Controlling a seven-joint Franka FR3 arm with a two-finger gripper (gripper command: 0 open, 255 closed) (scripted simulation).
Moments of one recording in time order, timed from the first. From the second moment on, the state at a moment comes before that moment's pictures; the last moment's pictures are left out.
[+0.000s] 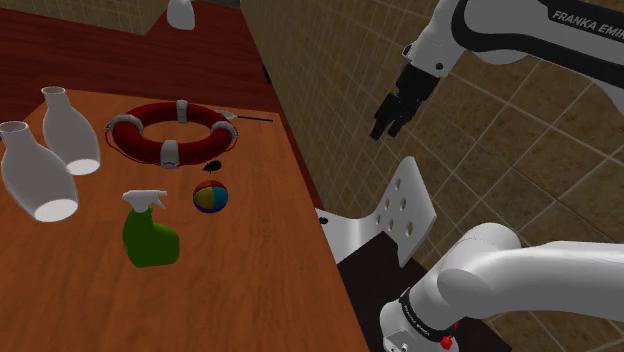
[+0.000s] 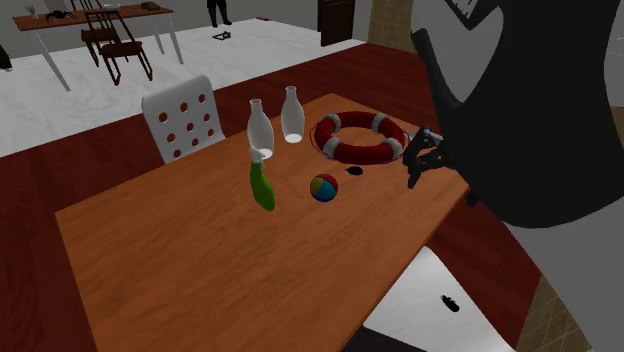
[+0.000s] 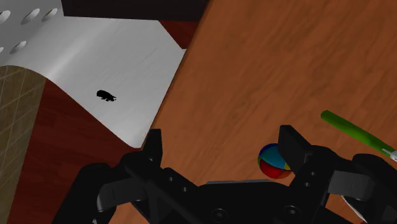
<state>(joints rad) 0.00 -0.77 -0.07 -2.34 0.08 1.61 -0.11</state>
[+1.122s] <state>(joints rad) 0.21 -0.52 -0.01 -2.50 0.24 2.15 -0.35</state>
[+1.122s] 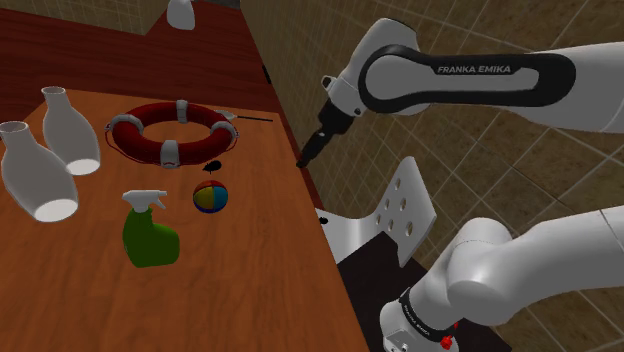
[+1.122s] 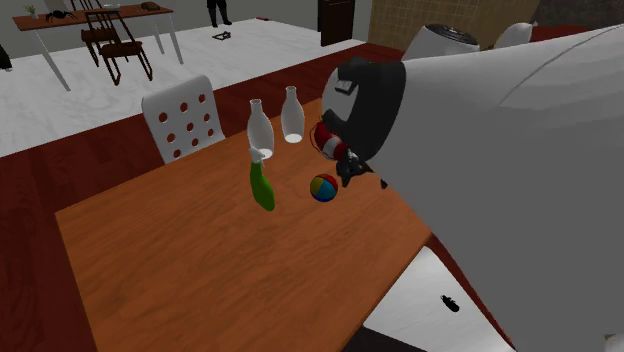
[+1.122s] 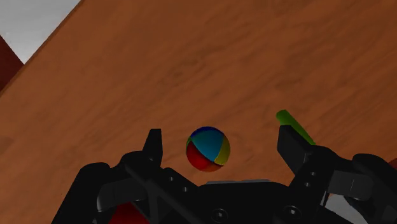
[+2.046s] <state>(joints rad) 0.43 -0.14 0.07 -2.40 0.43 2.57 -0.65</state>
